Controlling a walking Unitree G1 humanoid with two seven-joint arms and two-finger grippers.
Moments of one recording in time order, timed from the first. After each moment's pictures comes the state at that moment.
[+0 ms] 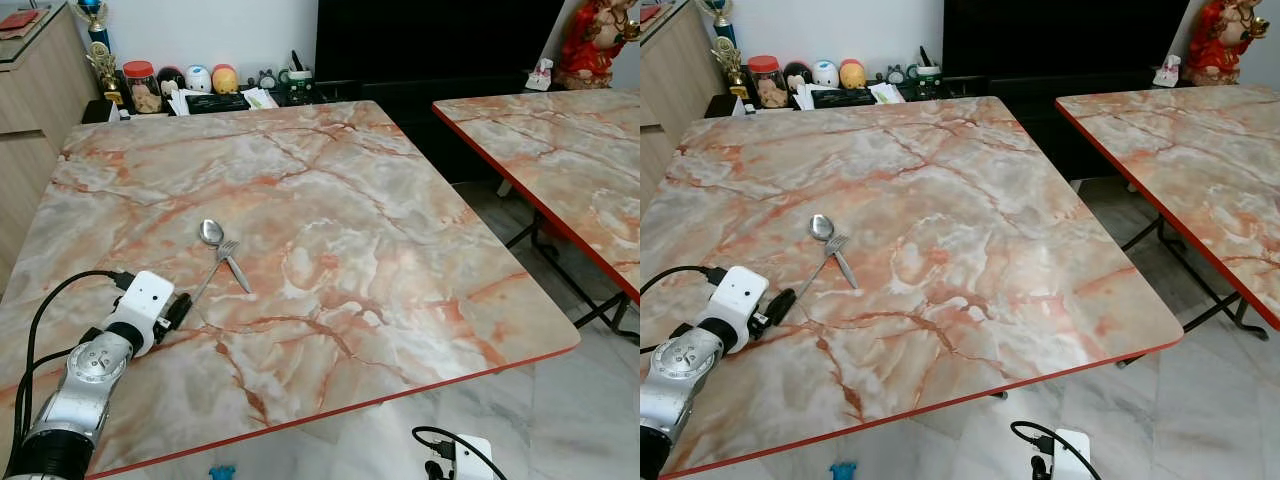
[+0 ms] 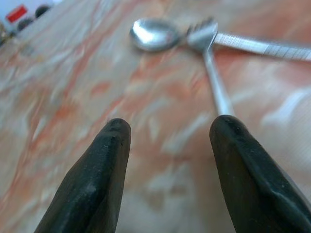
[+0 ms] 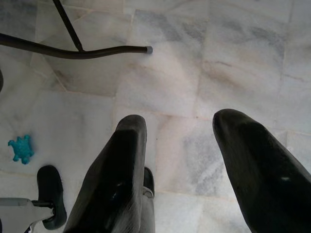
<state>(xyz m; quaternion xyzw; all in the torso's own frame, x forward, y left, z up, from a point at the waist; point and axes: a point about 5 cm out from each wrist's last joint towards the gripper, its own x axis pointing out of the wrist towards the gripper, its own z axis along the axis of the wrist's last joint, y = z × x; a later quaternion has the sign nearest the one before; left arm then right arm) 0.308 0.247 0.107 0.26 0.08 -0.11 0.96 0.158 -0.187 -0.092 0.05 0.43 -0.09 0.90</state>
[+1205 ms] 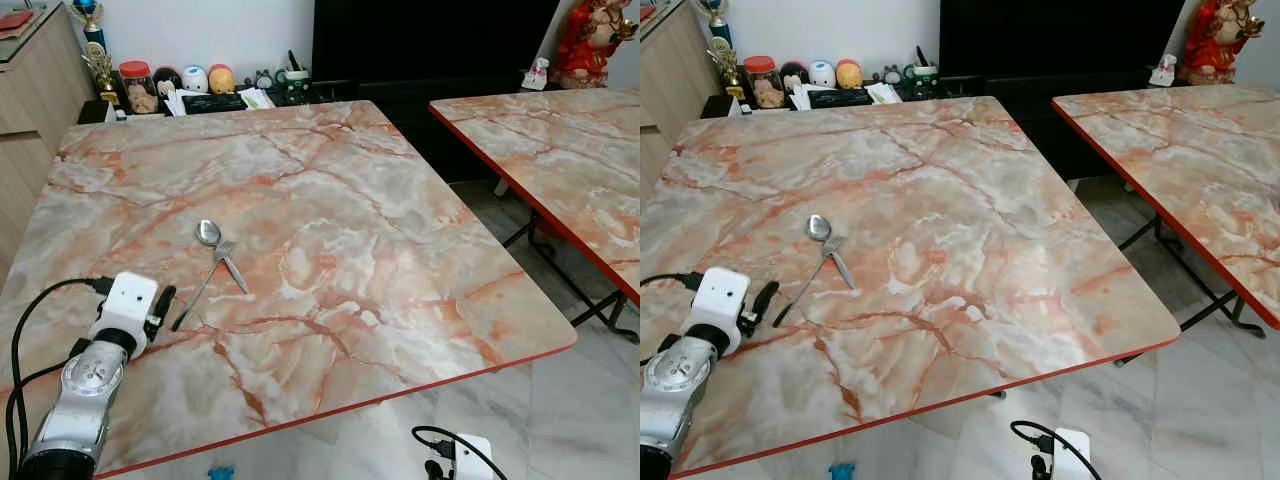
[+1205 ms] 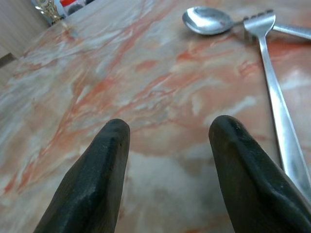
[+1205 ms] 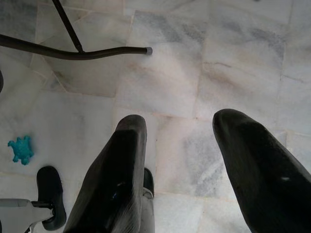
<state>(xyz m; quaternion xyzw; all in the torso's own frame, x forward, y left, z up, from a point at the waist) 0.291 0.263 0.095 0.23 0.07 -0.01 0.97 0.159 -0.187 -0.091 0.05 0.43 -0.08 0.90</state>
